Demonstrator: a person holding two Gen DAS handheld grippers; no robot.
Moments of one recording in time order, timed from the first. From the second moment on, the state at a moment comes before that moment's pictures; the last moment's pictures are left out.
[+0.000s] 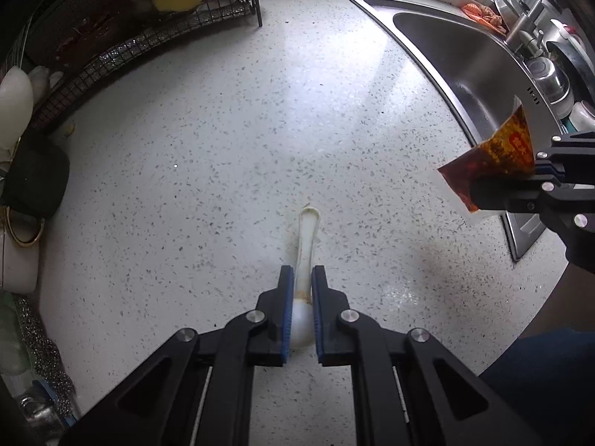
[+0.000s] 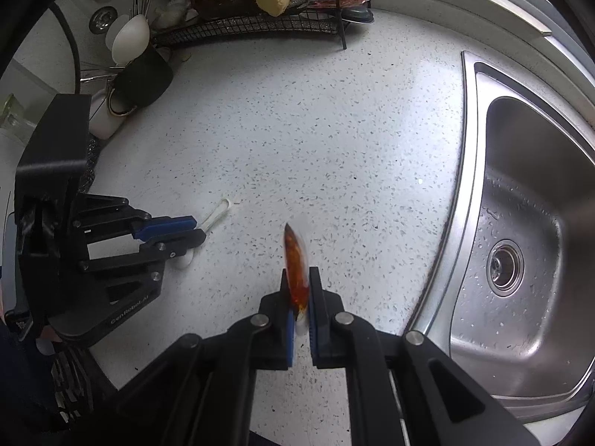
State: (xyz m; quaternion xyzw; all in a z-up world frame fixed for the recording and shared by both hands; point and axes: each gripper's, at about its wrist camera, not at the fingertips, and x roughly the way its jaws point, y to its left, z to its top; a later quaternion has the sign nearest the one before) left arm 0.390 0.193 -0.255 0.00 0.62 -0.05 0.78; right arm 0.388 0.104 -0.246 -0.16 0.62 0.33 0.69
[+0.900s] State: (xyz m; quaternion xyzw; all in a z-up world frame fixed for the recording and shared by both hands) left arm 0.262 0.092 -0.159 -0.01 0.58 0.01 0.82; right arm 0.300 -0.017 -0.191 -0.13 0.57 0.37 0.72
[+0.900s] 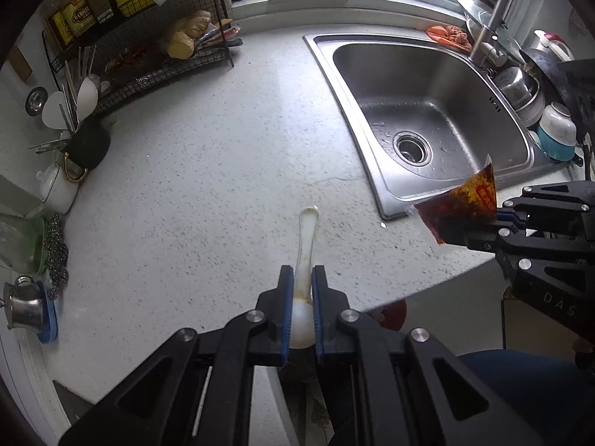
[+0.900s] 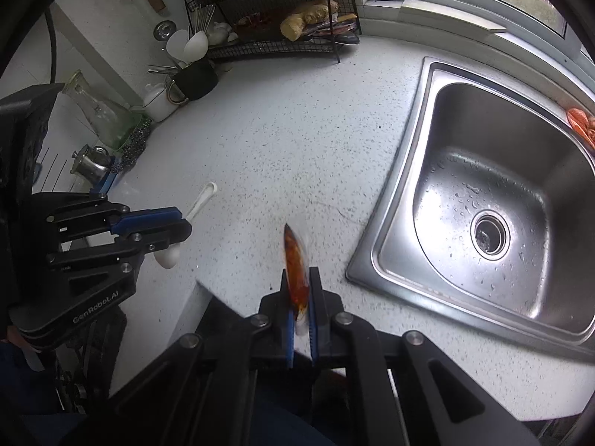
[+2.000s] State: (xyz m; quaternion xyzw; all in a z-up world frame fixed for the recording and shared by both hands) left arm 0.187 -0.066 -0.355 -0.05 0.65 -0.06 0.76; right arm 0.208 -0.159 -0.347 -0.07 0.65 0.29 0.70
